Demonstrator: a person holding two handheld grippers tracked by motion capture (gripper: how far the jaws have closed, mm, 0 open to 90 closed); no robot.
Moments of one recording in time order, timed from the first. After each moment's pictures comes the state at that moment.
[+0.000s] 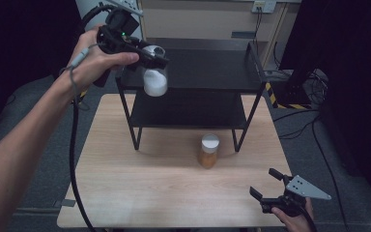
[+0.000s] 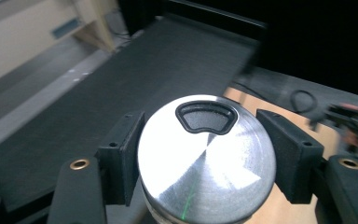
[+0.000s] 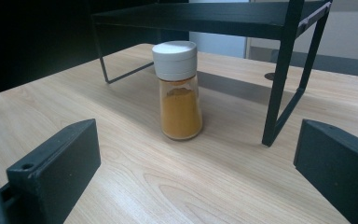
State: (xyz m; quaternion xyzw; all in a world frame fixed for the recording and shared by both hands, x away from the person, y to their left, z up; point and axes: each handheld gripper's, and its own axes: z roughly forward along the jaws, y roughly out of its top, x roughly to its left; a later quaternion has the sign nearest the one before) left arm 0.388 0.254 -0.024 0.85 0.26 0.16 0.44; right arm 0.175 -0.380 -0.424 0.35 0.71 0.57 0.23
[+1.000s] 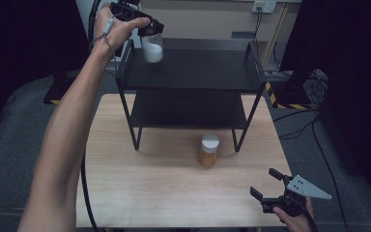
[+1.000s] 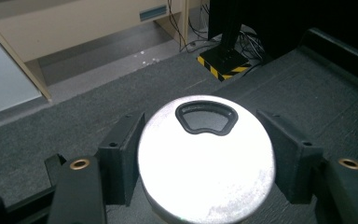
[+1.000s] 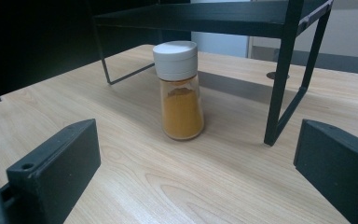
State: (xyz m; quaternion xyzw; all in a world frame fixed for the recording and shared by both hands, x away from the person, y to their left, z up) left arm 0.471 0.235 -0.037 0.78 0.42 0.20 0.41; right arm 0.177 -0.383 -0.425 0.36 0.70 0.57 0.22
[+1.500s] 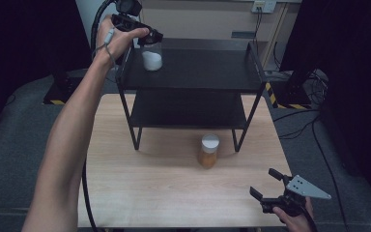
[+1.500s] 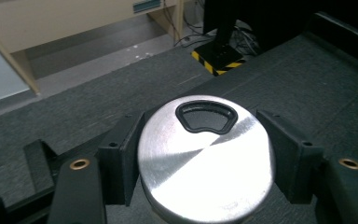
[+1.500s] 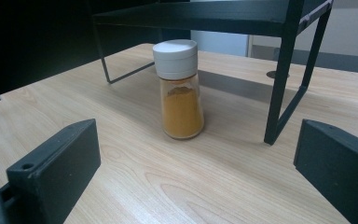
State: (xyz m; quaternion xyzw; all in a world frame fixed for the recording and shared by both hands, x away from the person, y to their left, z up) left arm 0.478 0.243 -0.059 0.79 0.41 0.19 0.42; right arm 0.177 -0.382 -0.425 0.36 0.71 0.57 0.22
